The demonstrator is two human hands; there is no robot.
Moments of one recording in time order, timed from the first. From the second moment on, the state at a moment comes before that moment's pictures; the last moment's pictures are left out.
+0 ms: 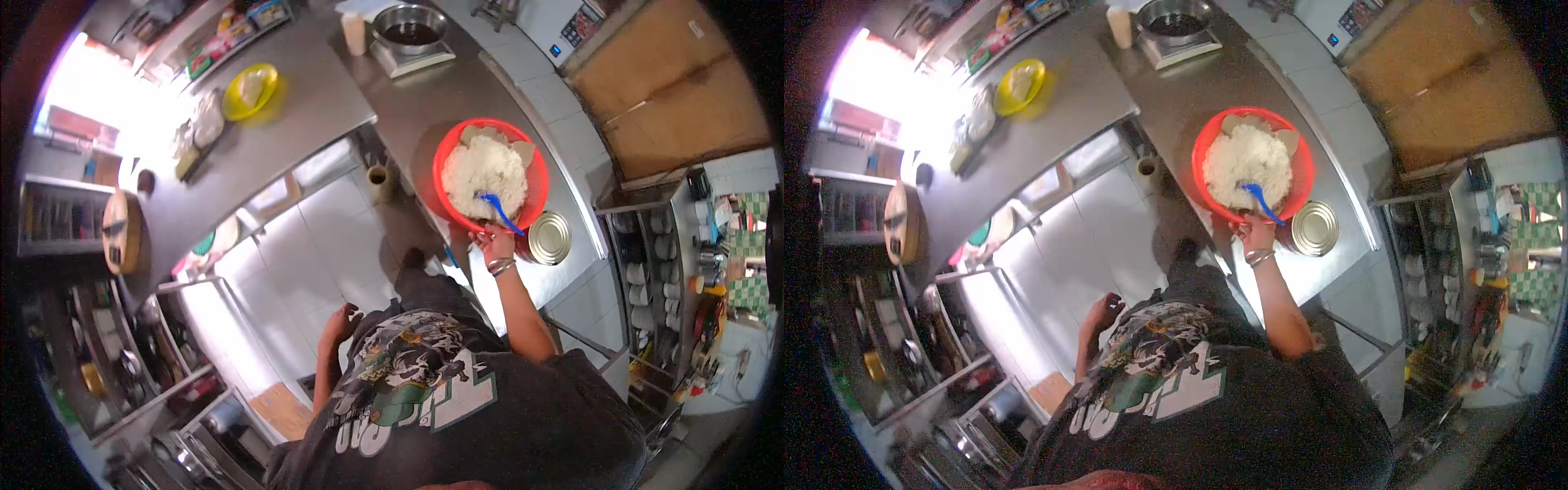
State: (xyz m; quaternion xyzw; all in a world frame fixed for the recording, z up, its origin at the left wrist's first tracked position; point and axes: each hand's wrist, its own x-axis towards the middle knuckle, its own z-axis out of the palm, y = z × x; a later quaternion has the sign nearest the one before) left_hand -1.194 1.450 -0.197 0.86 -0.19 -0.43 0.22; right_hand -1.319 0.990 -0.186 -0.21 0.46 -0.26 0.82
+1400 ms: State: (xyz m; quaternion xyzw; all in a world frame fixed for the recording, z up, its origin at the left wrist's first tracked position) left_hand -1.494 1.083 -0.137 0.20 -0.59 -0.78 -0.05; right_hand -1.697 1.258 -0.008 -0.55 0.72 -0.32 0.26
